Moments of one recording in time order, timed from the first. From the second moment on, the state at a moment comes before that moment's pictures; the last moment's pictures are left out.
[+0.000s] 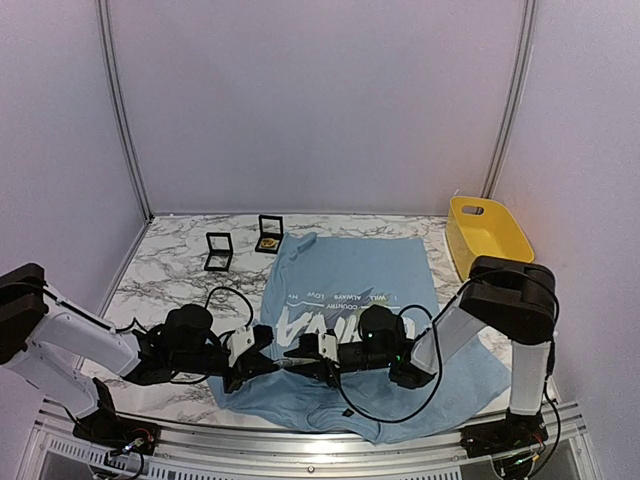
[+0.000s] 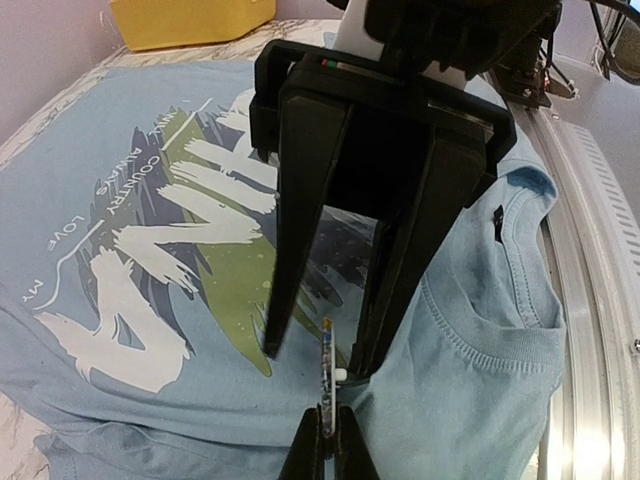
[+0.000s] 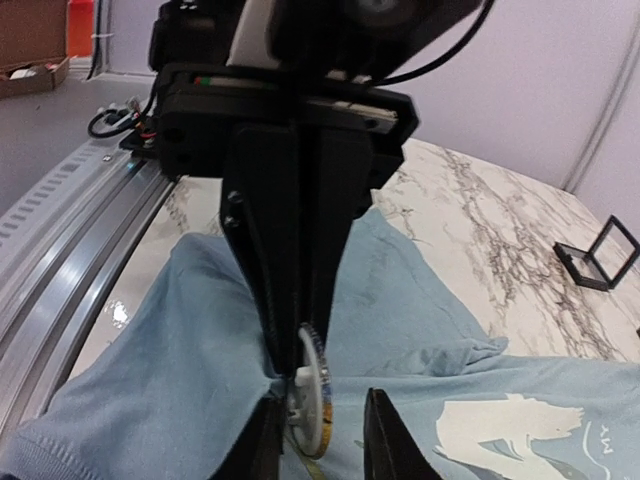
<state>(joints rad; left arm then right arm) -0.98 1.44 0.34 0.60 0.31 0.19 1.04 2.02 0.68 1.12 -0.53 -0.33</state>
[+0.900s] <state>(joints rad) -0.98 1.36 0.33 0.61 0.37 0.12 1.03 2.01 0.63 1.05 -0.50 -0.22</state>
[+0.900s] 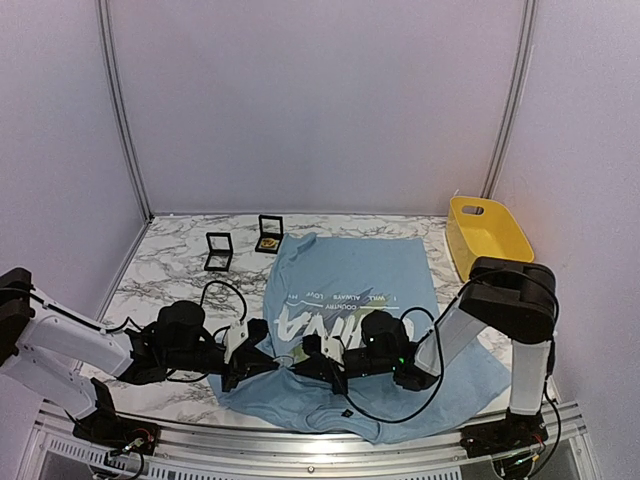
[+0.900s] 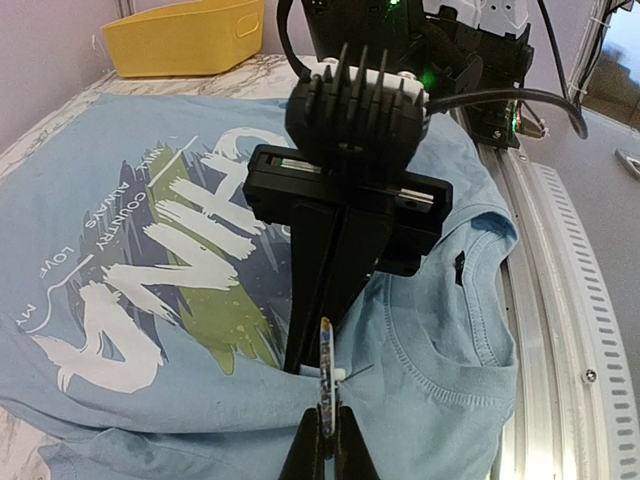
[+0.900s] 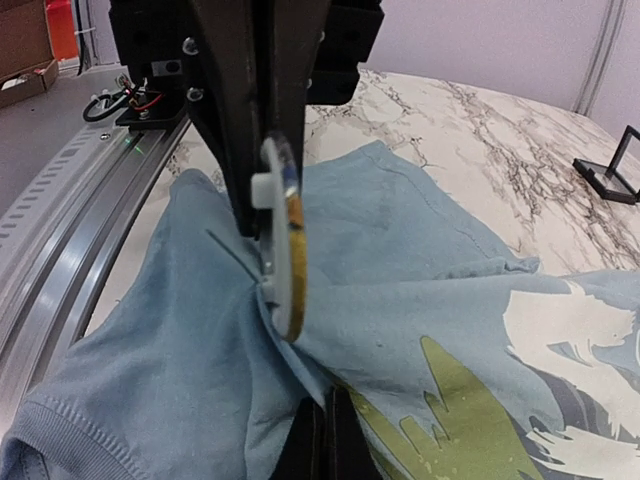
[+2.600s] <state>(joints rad) -0.98 1.36 0.33 0.59 0.38 0.17 0.98 1.97 0.84 0.76 -0.86 -0.16</state>
